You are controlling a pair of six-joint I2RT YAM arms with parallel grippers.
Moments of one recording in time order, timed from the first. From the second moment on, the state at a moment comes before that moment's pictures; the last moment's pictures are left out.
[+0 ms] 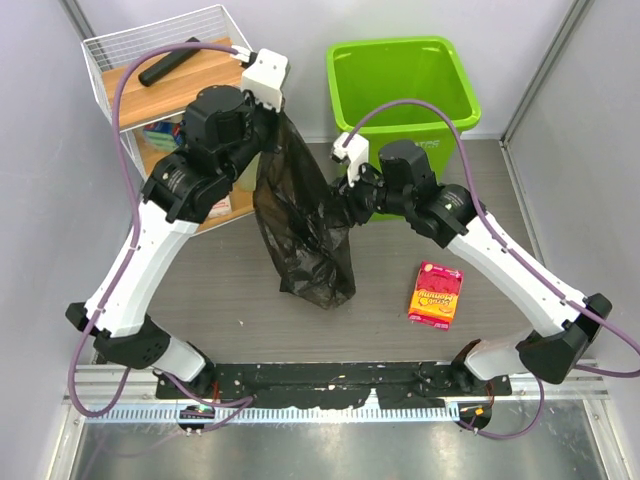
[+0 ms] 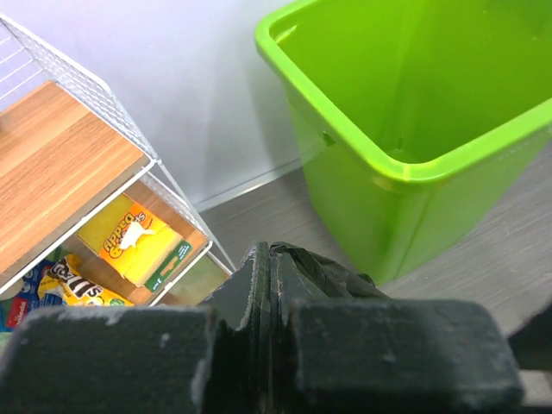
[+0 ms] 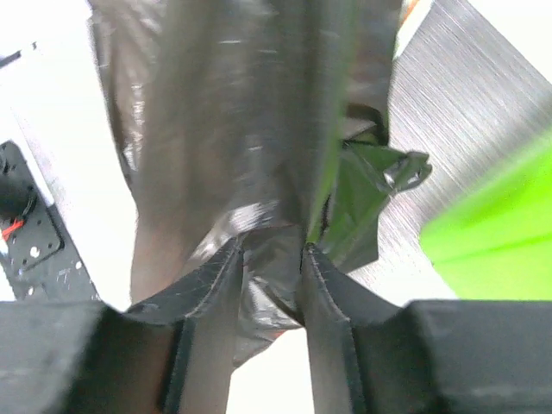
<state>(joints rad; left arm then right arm) -0.69 1.49 2.06 -0.69 -0.29 0.12 0.71 1.39 1.52 -0.58 -0.24 -0.06</state>
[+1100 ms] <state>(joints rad) -0.71 1.64 2.14 -0.73 -0.39 0.10 0.80 1.45 1.36 -0.48 -0.17 -0.02</state>
